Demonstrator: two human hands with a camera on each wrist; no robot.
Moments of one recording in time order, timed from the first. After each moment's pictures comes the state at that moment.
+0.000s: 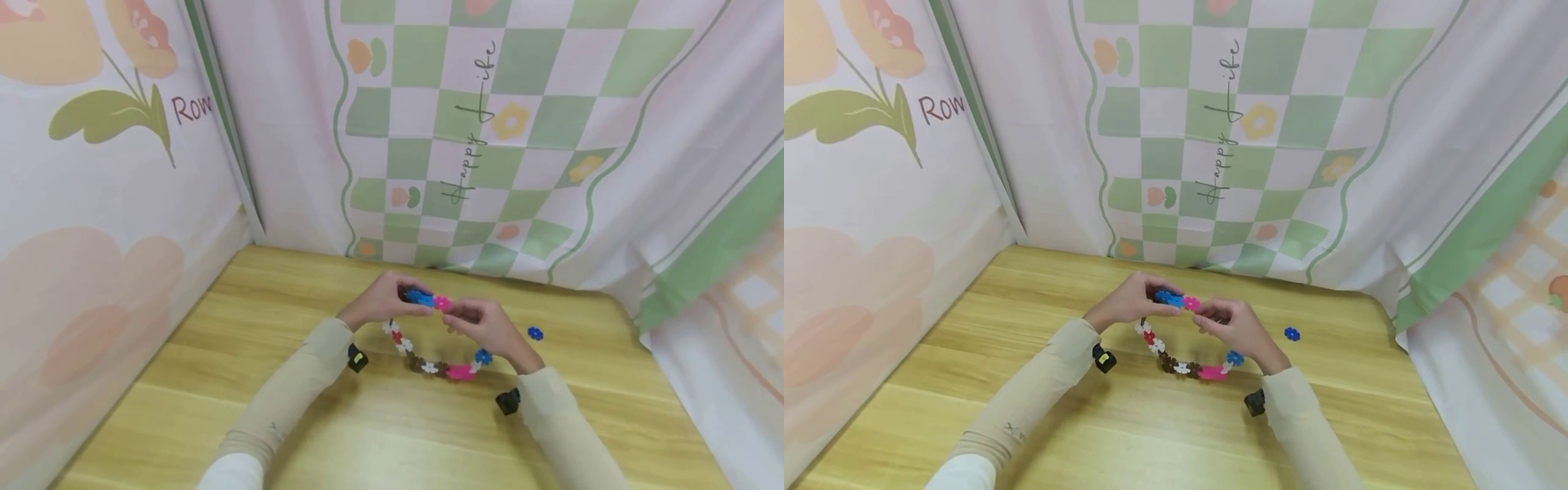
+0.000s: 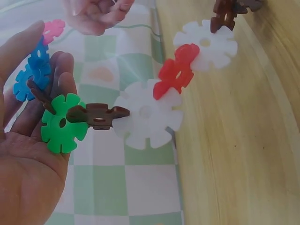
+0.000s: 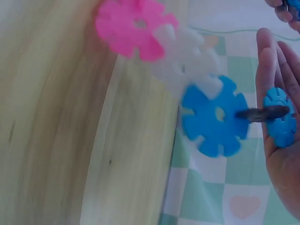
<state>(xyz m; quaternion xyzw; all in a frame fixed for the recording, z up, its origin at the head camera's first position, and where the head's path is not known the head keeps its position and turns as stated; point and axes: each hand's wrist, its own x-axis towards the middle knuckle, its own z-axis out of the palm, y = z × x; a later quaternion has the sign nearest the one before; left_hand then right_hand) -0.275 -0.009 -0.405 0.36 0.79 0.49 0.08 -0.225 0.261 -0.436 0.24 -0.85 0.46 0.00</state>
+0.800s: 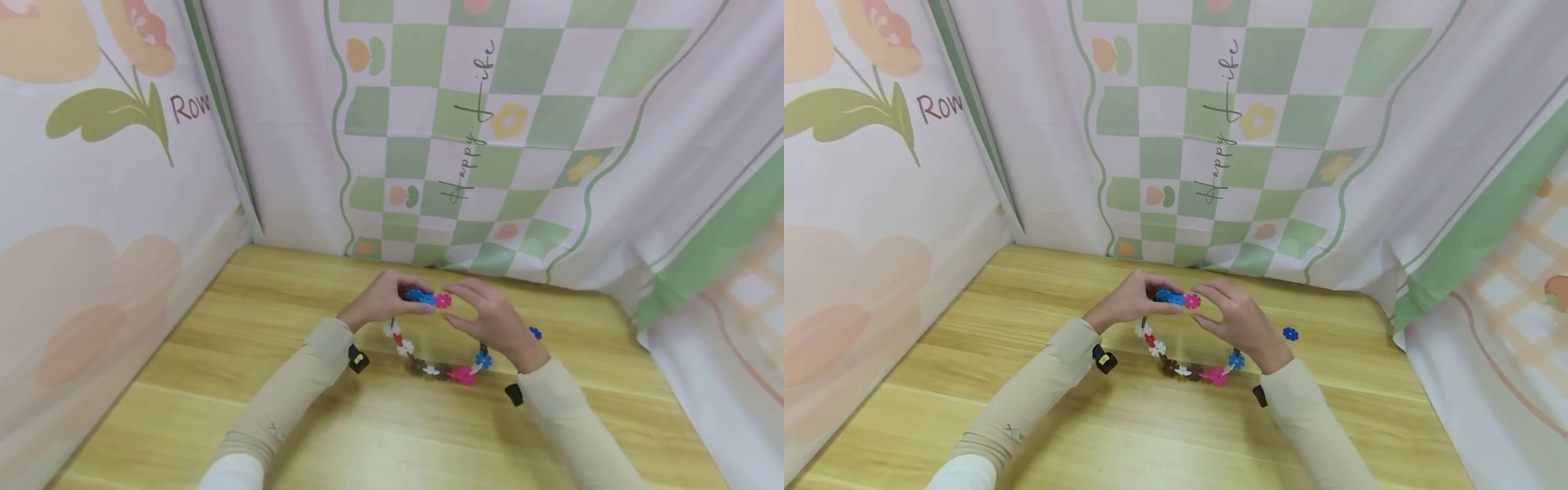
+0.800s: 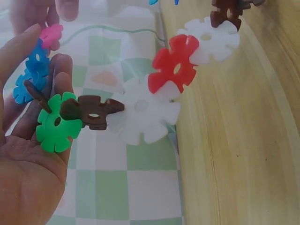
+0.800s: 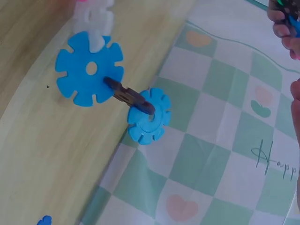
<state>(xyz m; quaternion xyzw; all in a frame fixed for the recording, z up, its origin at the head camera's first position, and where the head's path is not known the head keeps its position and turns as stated) -0.272 -0.005 -0.401 0.36 0.79 0.49 0.07 -0.228 0.249 -0.400 0.46 -0.80 0.19 0.34</state>
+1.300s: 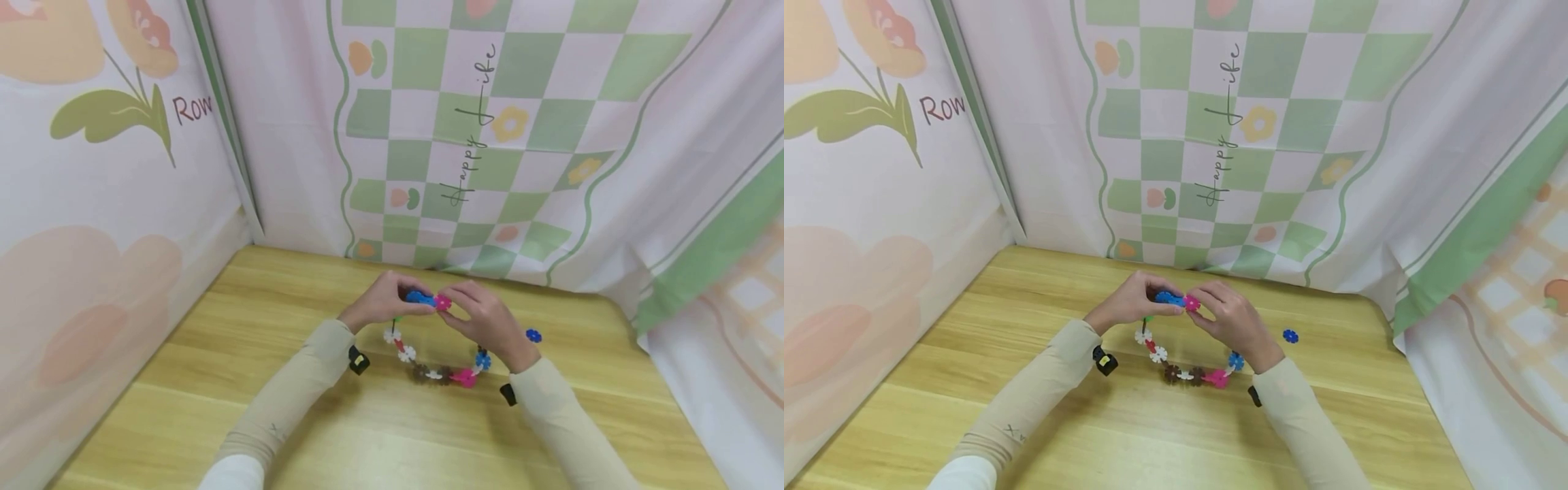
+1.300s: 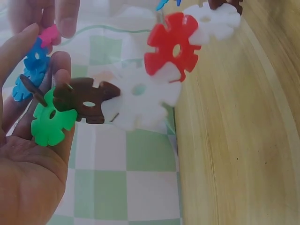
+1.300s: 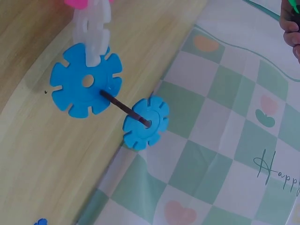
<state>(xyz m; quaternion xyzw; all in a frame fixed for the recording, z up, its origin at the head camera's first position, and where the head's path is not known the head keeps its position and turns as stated) -0.274 -0.005 -0.402 0.36 0.78 0.50 0.08 -0.229 0.241 -0.400 0.46 -0.80 0.14 0.36</state>
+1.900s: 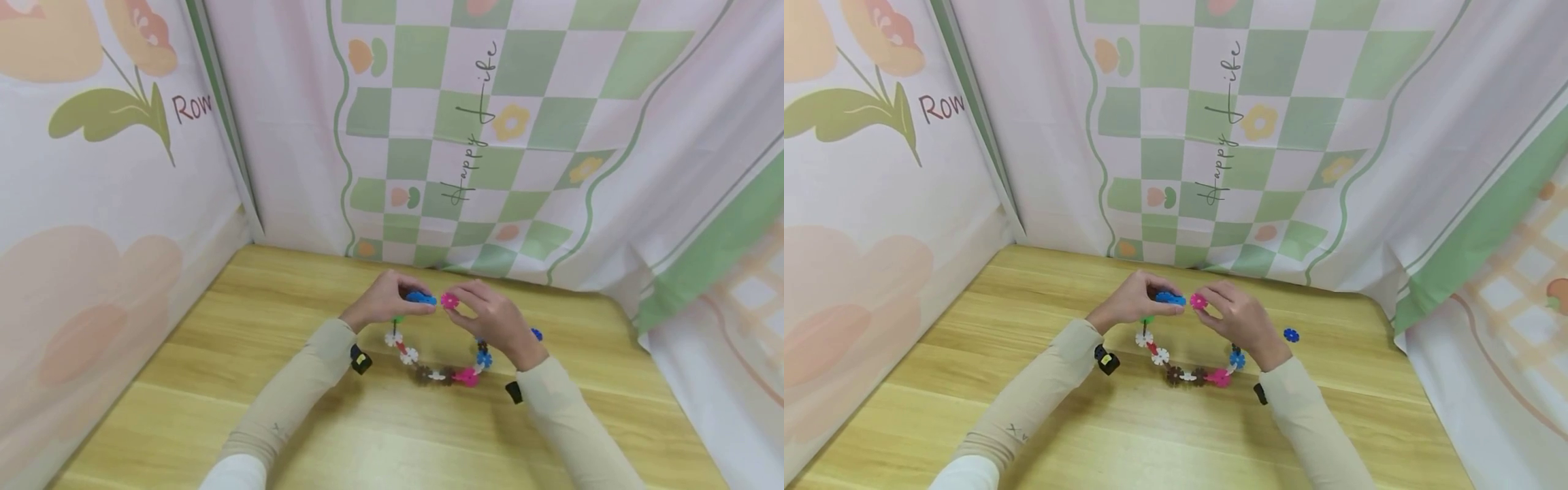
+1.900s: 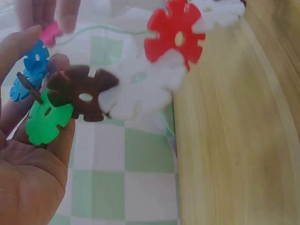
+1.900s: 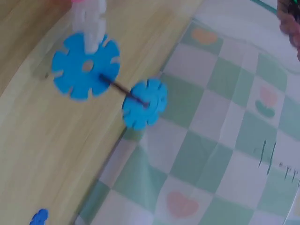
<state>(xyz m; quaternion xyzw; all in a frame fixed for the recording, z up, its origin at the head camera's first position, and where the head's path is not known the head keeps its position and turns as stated) -0.276 -0.006 -0.405 0.35 0.78 0.51 0.08 -0.231 0.252 -0.397 0.47 -0.78 0.13 0.39</state>
